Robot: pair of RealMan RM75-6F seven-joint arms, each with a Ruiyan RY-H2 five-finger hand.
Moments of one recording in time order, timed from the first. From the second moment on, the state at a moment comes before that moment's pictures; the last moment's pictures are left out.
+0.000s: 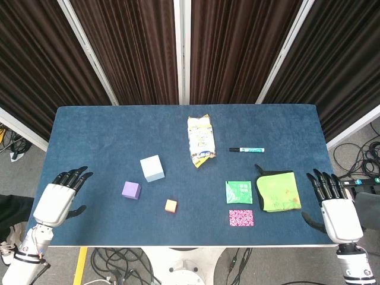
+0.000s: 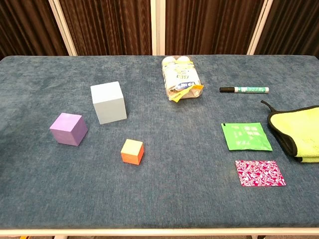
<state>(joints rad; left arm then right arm) -0.22 -1.16 -0.01 -1.75 1.60 1.40 0.29 0.07 -1.07 0.03 -1.83 -1.59 1.50 -0.19</state>
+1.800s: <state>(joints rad) -0.41 -1.39 -0.04 -1.64 1.47 1.04 0.38 0.08 -1.10 0.02 -1.80 -1.64 1.51 -0.19</state>
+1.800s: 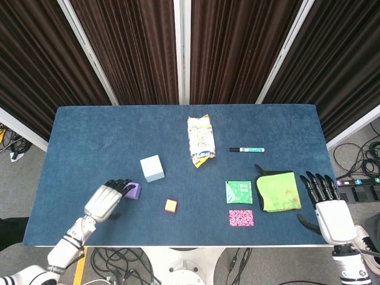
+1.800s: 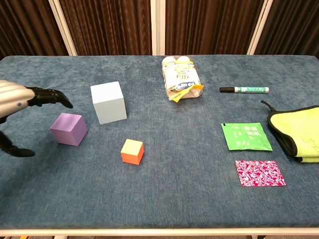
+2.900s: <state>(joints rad) -0.53 -1.53 -0.07 -1.45 1.34 0.97 0.31 0.08 -1.10 0.03 -1.80 -1.62 1.50 -0.19</state>
